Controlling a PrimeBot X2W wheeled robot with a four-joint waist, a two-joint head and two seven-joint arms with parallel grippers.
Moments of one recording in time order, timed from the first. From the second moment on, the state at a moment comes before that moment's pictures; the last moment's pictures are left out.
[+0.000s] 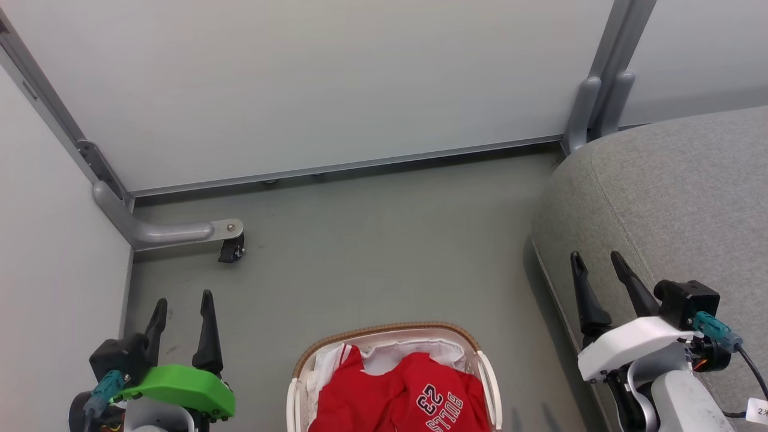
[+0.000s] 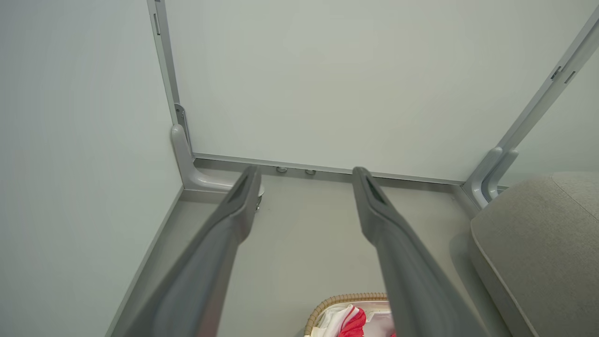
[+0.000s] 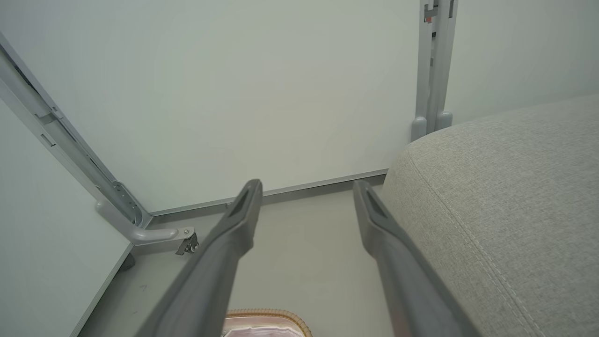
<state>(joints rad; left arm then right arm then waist) -0.09 0.09 -0.03 0.36 -0.34 -0.10 -0.19 -0.17 -0.06 0.01 0.32 0.32 0.13 -0.19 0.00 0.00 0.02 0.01</state>
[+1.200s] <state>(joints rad) -0.22 0.08 -0.18 0.47 -0.13 -0.13 -0.26 -0.27 -0.05 0.06 0.28 0.06 0.13 -0.26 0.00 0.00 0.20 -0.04</state>
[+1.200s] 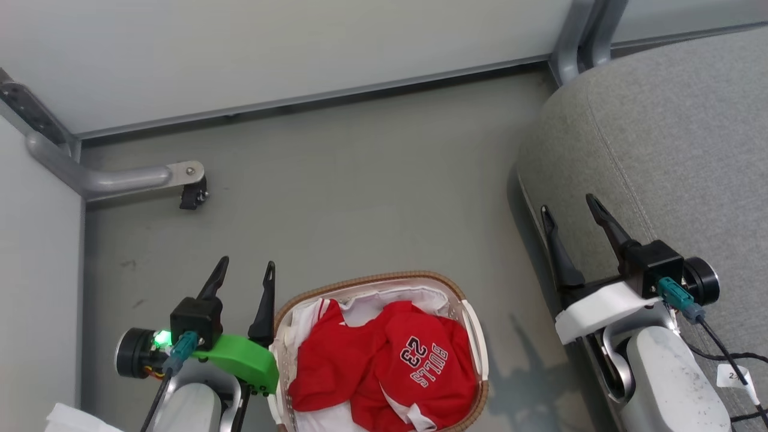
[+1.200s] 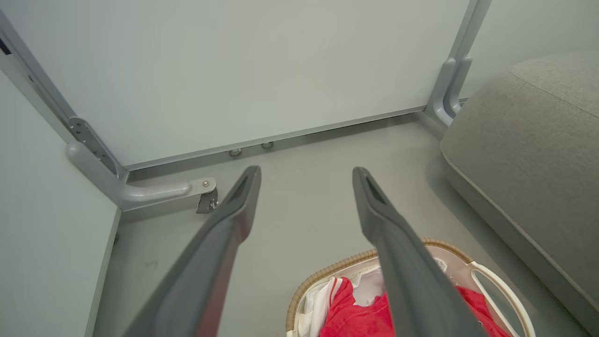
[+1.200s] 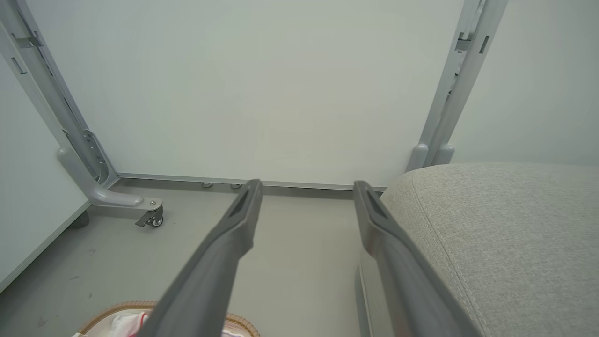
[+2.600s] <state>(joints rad) -0.64 0.27 -0.77 1.04 -0.08 -0.13 -0.26 -0.46 -0.05 0.21 0.13 0.20 0.13 -0.26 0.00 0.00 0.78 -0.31</state>
